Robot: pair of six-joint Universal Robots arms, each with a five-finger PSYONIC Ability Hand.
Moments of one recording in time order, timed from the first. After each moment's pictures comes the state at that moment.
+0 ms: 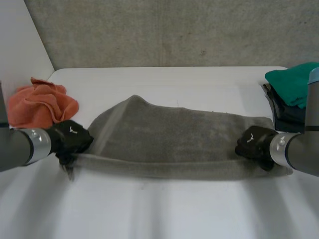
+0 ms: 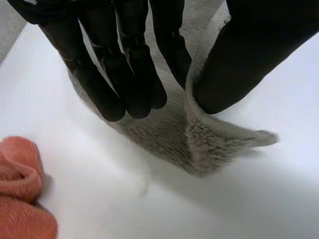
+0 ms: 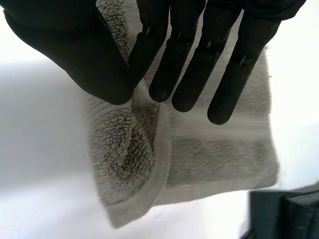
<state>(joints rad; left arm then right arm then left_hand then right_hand) 4.59 -2.00 -1.45 2.70 -1.23 4.13 1.80 -1.10 1.40 0.49 1.38 1.98 1.17 1.20 1.19 1.19 0.99 1.11 1.18 1.18 1.19 1.02</state>
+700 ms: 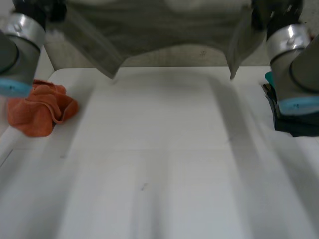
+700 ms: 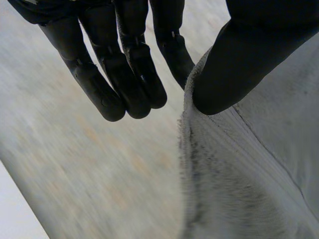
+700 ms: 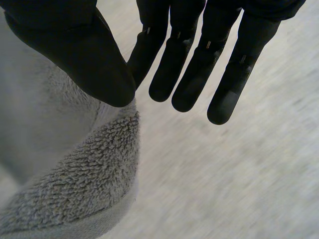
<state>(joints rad) 4.51 -2.17 -0.84 3.48 -1.38 3.45 1.89 -1.06 1.05 -0.46 1.51 2.72 1.17 1.20 1.19 1.20 0.99 1.11 1.18 1.19 1.20 1.02</state>
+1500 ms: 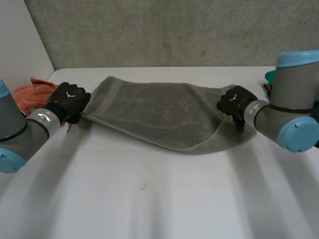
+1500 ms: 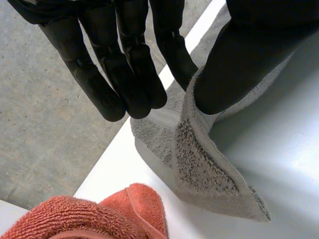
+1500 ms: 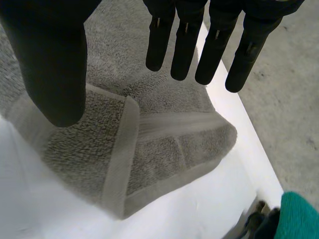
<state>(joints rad) 4.60 -2.11 -1.45 3.37 -1.20 3.82 1.89 -0.82 0.95 0.32 1.41 2.27 1.17 1.20 1.19 1.20 0.99 0.56 0.55 0.55 0.55 0.34</state>
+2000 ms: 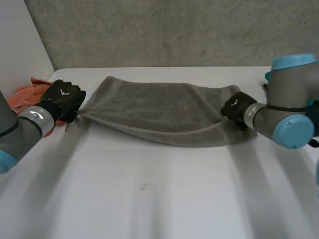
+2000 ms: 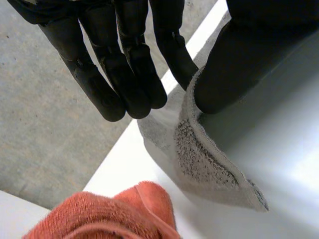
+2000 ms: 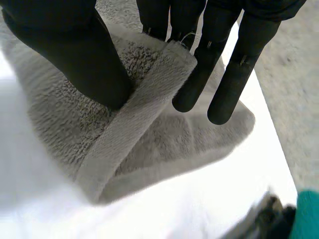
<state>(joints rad) 4.61 -2.04 -1.47 3.33 -1.20 3.82 1.88 -0.66 0.77 0.40 1.44 2.18 1.17 1.20 1.19 1.20 0.99 1.14 1.18 1.18 1.19 0.99</state>
